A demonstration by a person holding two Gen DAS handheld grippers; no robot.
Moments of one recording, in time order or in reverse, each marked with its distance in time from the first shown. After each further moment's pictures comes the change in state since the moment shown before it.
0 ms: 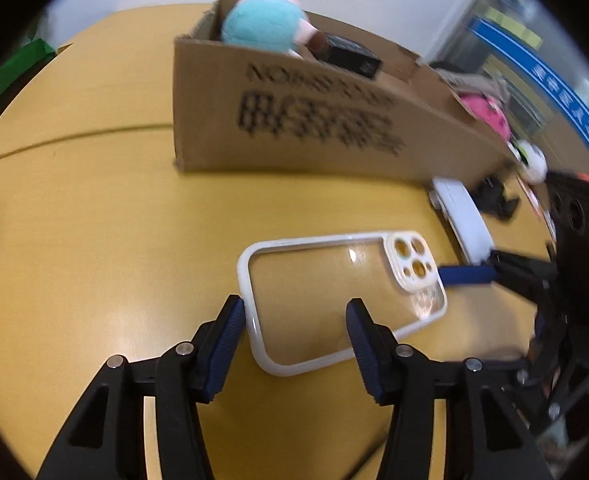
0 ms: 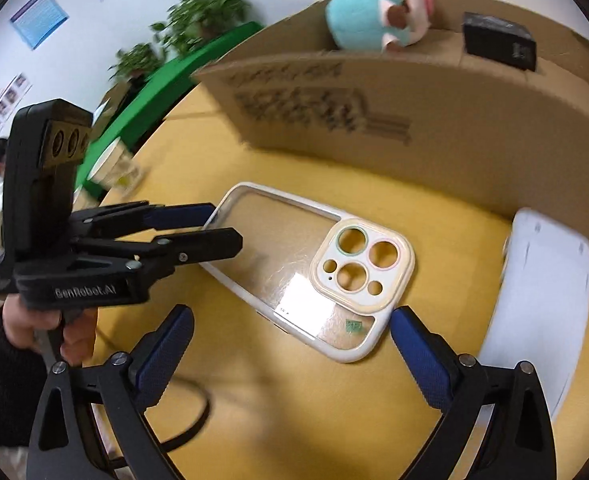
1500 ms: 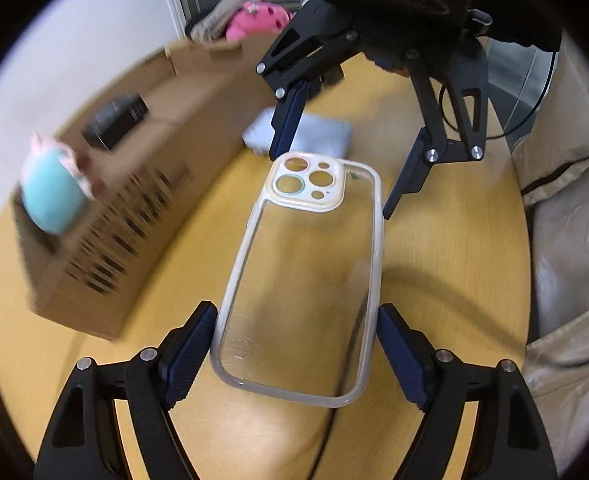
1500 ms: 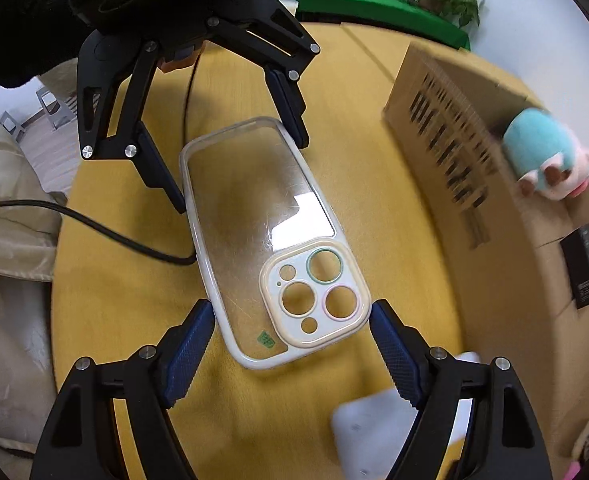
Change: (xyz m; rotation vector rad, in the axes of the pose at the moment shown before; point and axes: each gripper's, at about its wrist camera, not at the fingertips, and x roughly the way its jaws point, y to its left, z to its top) left arm -0.012 -0.084 0.044 0.964 0.099 -0.119; right arm -0.030 0.020 0.054 -0.876 0.209 -0.029
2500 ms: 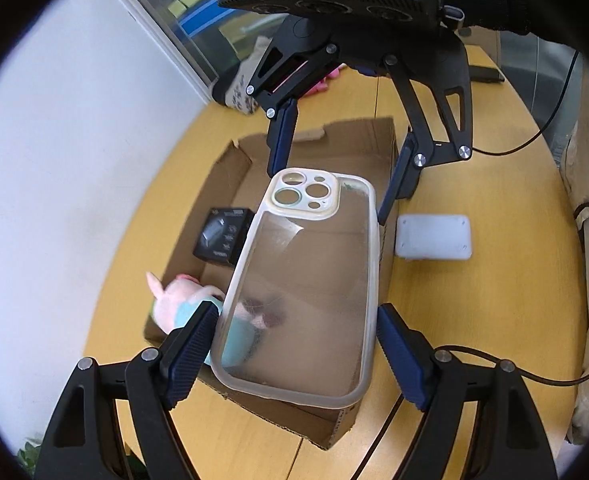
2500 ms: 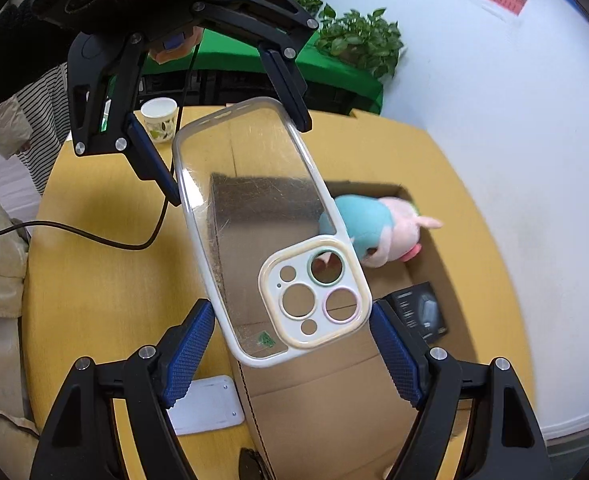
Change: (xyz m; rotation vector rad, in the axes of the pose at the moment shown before) left arm -0.090 0.077 0.092 0.256 -0.041 0.208; right arm -0.118 -0.098 0.044 0.003 -0.090 -0.246
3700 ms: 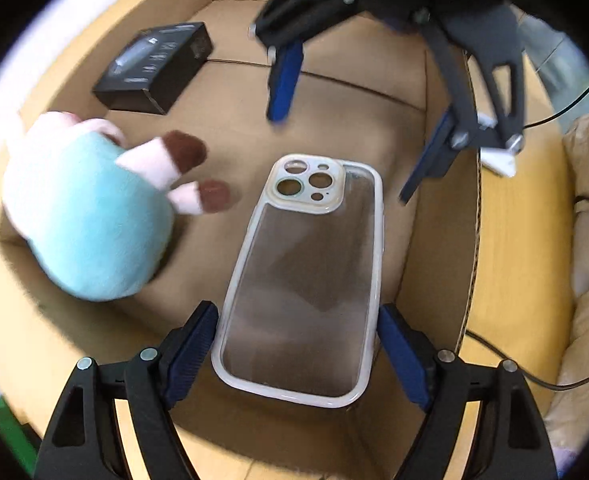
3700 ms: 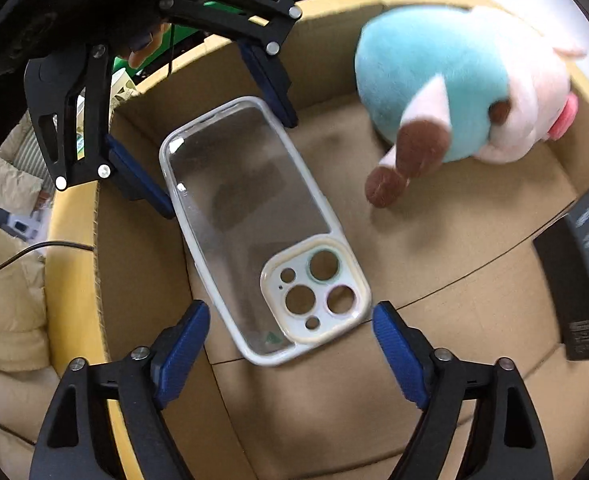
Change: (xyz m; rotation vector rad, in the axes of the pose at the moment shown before) left arm 0.155 0.031 -0.078 -0.152 0.337 -0.351; right arm 0.182 -0.044 -0.038 0.279 0.173 0.391
